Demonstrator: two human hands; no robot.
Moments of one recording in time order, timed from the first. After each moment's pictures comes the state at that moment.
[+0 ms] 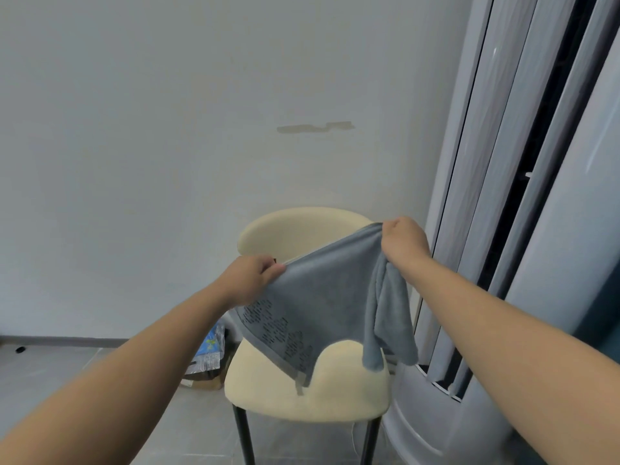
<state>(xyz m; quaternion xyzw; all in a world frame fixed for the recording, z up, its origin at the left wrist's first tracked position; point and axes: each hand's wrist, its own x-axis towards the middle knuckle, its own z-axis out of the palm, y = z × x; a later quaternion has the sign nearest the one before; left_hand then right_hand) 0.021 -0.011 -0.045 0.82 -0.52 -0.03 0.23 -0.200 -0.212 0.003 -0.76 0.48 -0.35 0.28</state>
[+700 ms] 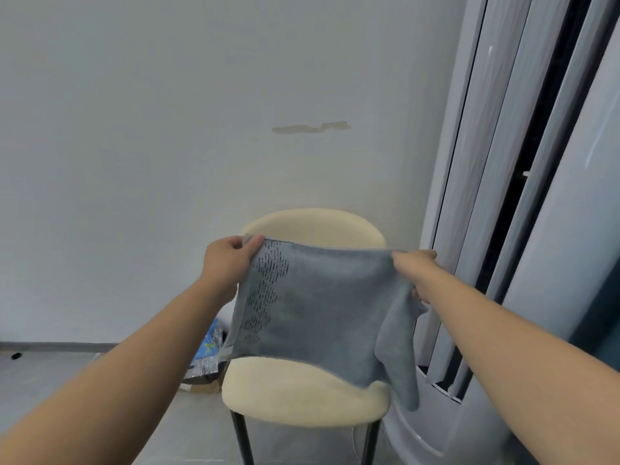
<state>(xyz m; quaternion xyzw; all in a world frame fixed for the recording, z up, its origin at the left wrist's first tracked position) 0.017 -0.021 -0.024 0.69 -0.23 -0.16 0.67 -0.217 -0.236 -0.027 -0.56 0.62 -0.27 0.48</state>
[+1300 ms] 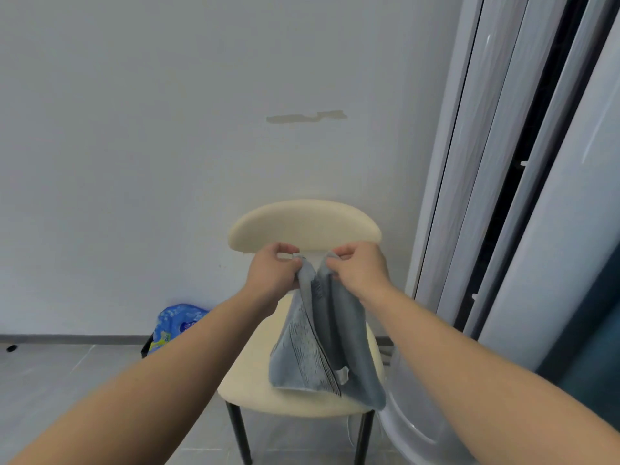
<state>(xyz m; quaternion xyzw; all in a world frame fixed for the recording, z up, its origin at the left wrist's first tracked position) -0.050 -0.058 -0.052 0.69 -0.26 -0.23 0.64 -0.176 -0.159 -0.045 -0.71 0.39 -0.35 0.48</state>
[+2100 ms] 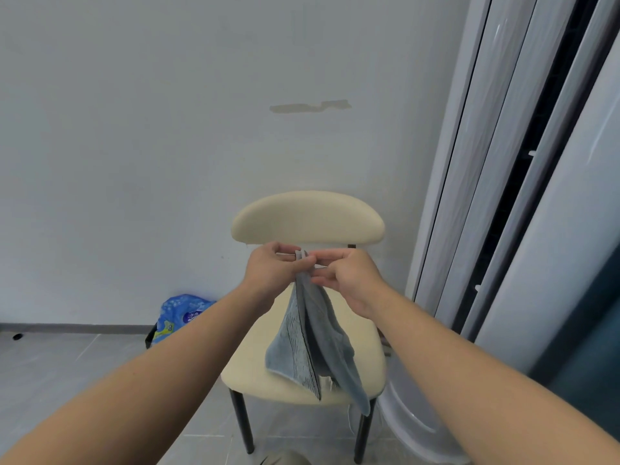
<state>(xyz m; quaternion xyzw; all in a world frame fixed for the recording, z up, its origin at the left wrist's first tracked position) -0.054 -0.033 -0.054 0.67 -0.29 -0.26 0.63 -0.182 -0.127 -0.050 -0.61 0.27 -0.25 0.71</state>
